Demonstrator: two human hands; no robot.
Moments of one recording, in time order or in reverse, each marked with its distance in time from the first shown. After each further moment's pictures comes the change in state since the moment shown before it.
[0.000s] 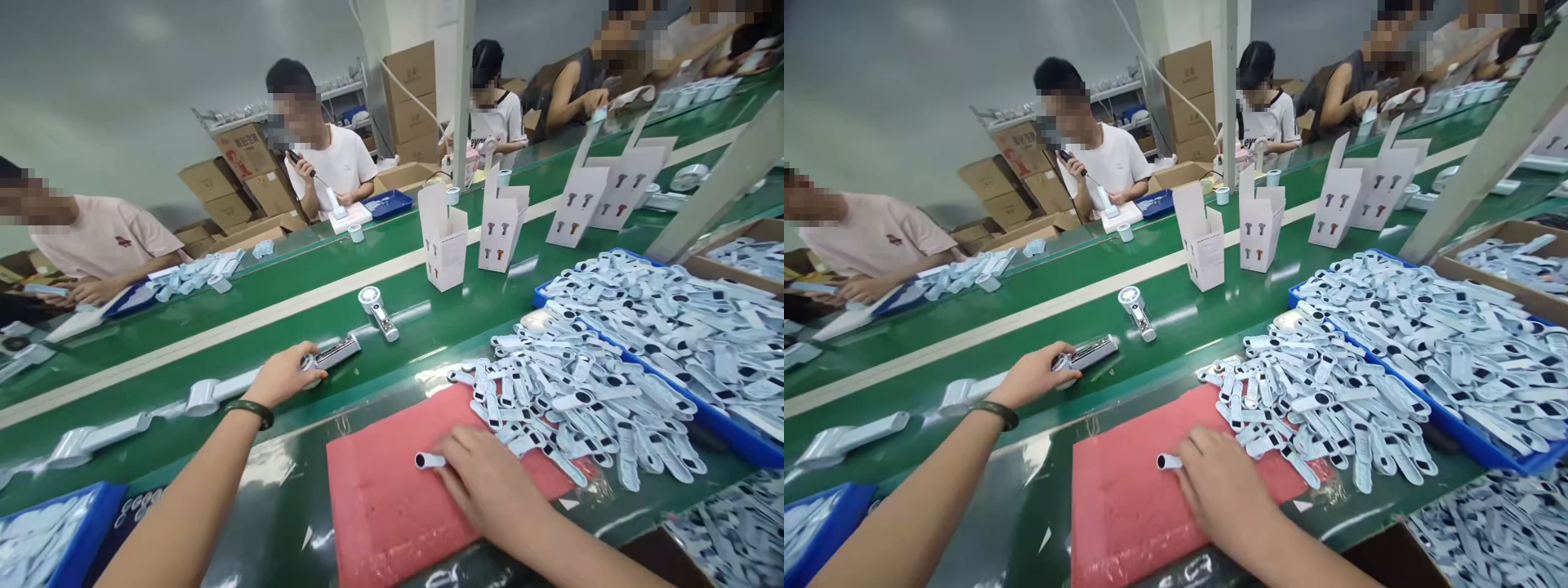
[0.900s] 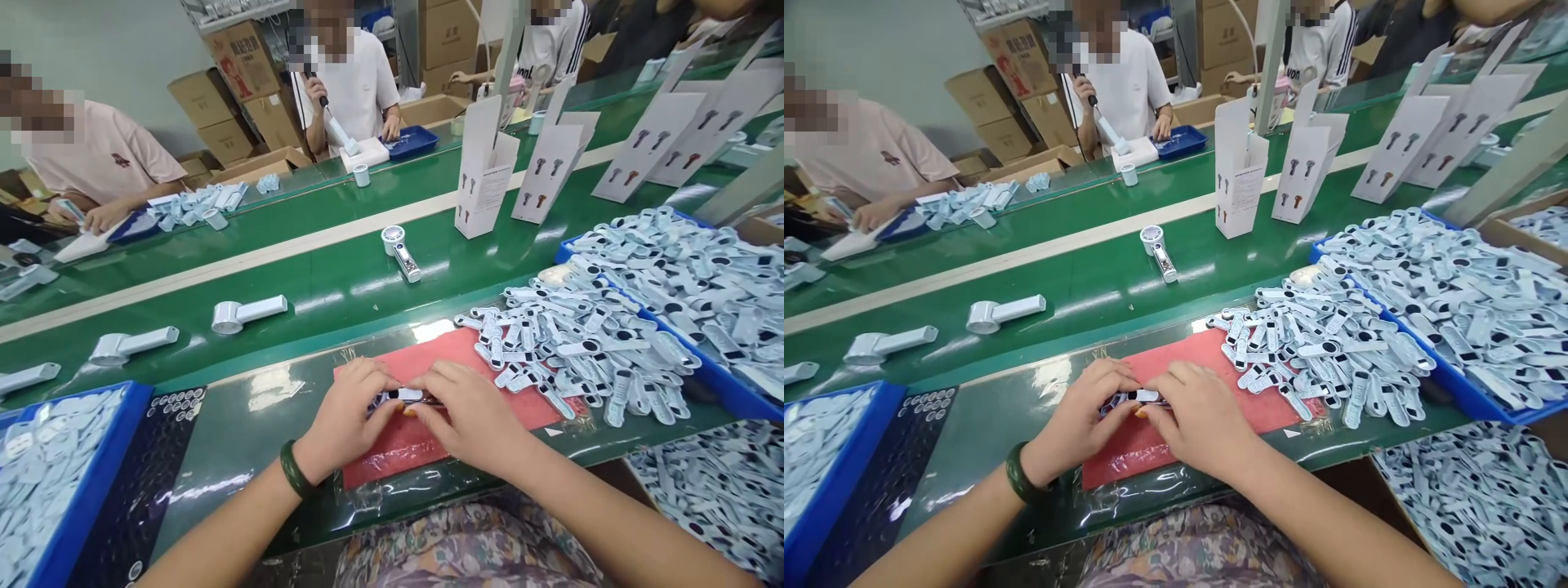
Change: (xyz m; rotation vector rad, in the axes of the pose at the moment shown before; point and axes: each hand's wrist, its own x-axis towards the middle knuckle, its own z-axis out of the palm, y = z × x) left_hand -0.156 0.135 0.031 -0.643 0.104 0.481; right_hand 0.003 -0.031 -0.014 -0.013 0.041 -0.167
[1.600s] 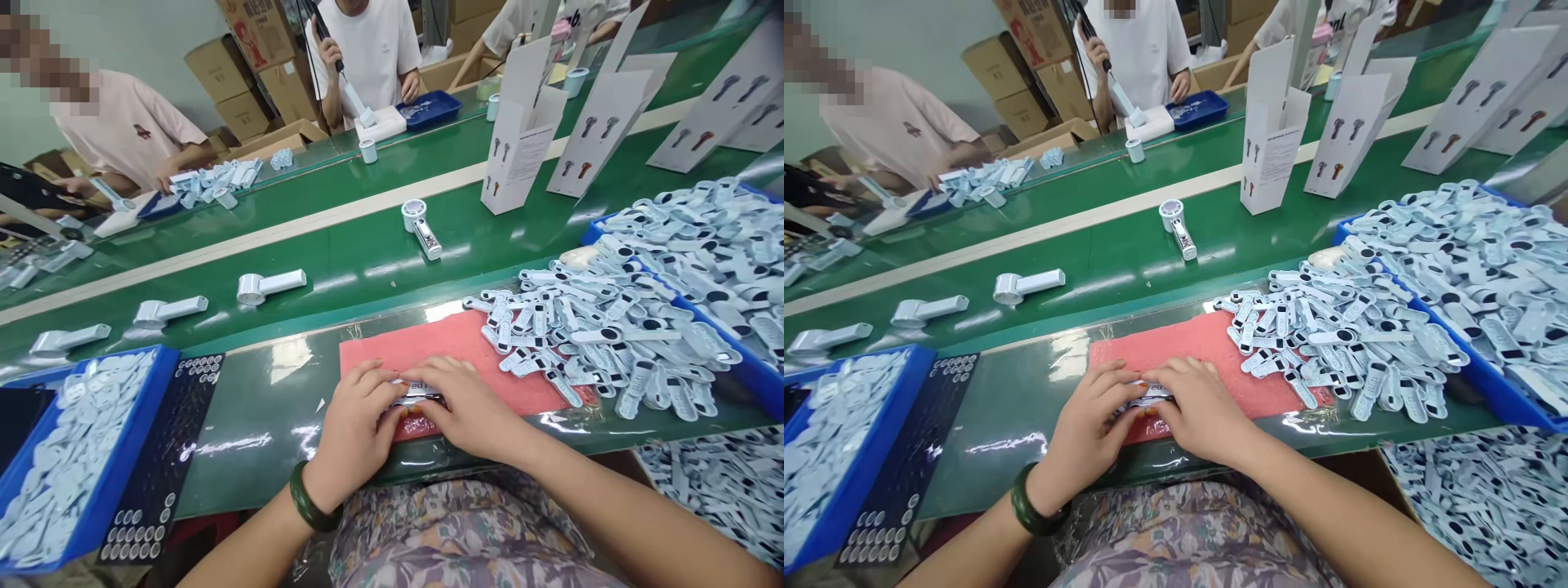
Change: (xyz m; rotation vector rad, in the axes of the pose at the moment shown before) left_hand -0.033 0.036 0.030 0.199 0.111 -0.135; right_hand -0.012 0.010 0.006 0.221 -0.210 0.039
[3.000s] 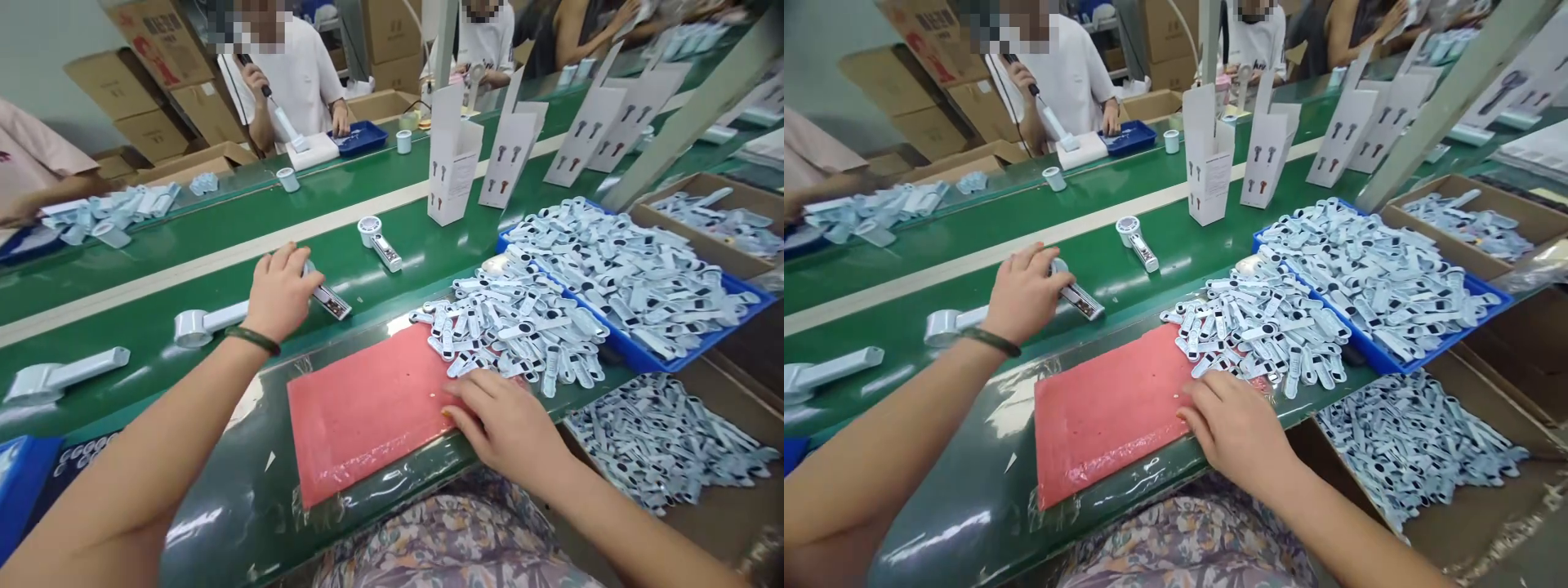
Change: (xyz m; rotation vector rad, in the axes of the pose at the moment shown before) left_hand 0.194 -0.108 -0.048 0.747 -0.029 0.165; right_hand -0.074 0.024 -0.040 -0.472 0.315 0.148
